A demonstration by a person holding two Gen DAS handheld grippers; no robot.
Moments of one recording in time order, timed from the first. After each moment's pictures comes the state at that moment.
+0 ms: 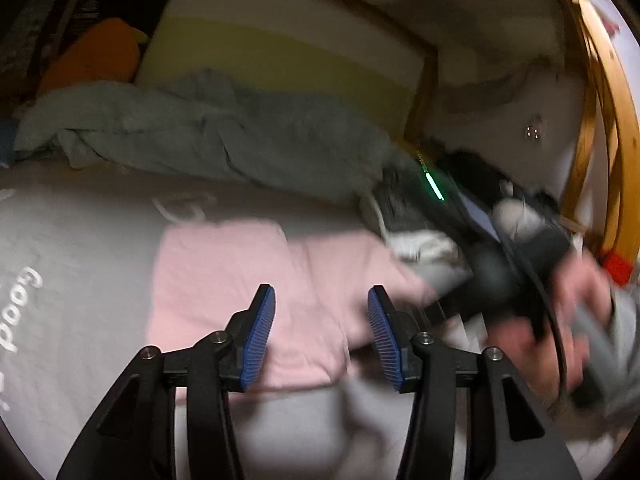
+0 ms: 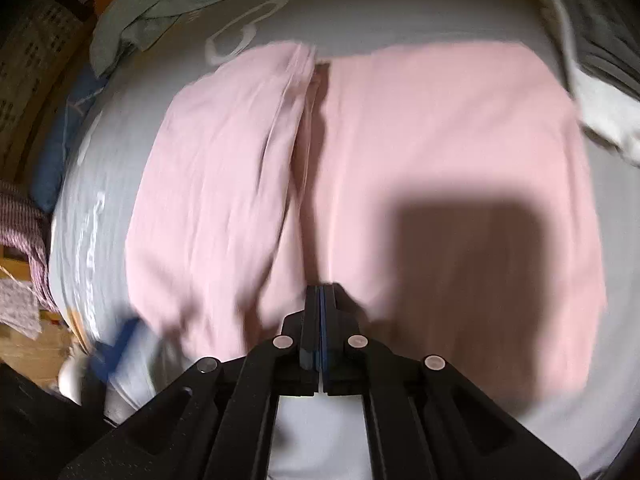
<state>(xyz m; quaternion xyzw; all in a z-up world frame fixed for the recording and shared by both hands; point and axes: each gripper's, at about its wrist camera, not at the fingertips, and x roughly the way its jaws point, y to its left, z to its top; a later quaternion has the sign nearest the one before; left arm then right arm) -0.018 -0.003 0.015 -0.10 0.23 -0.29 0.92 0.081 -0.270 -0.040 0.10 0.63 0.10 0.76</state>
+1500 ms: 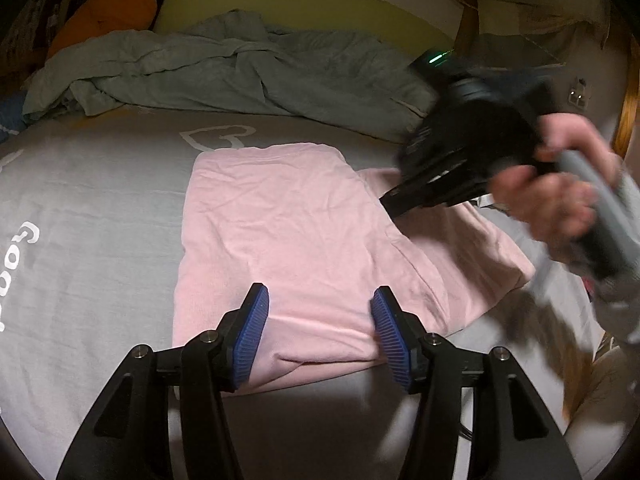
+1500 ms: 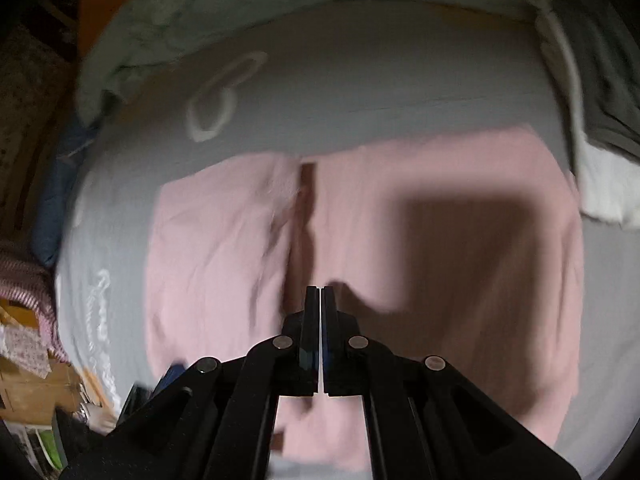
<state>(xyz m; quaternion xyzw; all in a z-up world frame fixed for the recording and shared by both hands) 0.013 -0.009 -0.042 -0.05 0.34 -0.25 0.91 0.181 -0.284 -0.029 0.13 0.62 0.06 0.77</state>
